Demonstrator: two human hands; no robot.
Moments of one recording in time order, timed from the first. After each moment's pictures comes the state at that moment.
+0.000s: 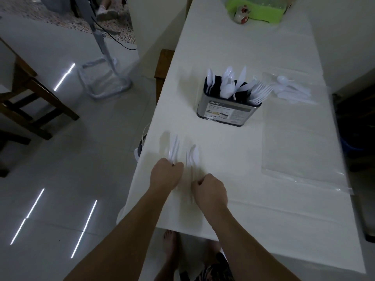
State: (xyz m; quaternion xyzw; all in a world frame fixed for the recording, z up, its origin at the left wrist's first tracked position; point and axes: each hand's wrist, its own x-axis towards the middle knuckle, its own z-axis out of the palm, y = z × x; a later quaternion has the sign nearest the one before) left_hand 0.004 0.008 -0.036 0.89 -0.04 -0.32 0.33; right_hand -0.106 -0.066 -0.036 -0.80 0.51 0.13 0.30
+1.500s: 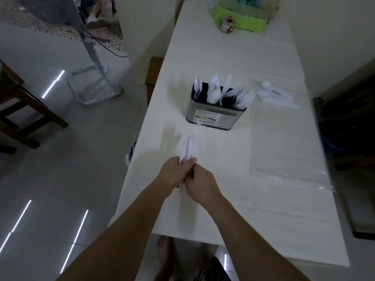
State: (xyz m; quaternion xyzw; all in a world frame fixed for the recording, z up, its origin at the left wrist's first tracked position) left_hand -0.005 -0.024 -0.020 0.78 -0.09 -0.43 0.45; right_hand -0.096 -0.088 0.000 -0.83 0.37 0.08 0.41
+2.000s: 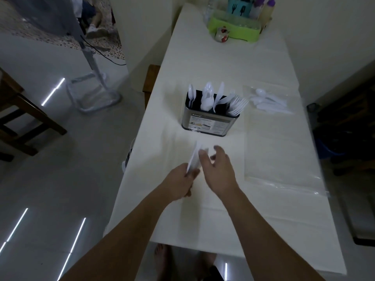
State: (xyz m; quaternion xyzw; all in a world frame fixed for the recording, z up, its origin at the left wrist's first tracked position) left_hand -0.022 -0.038 -0.003 0.76 -0.22 -0.46 0.41; right_hand -0.103 -0.141 0.028 -0.78 0.46 -0.06 0.42
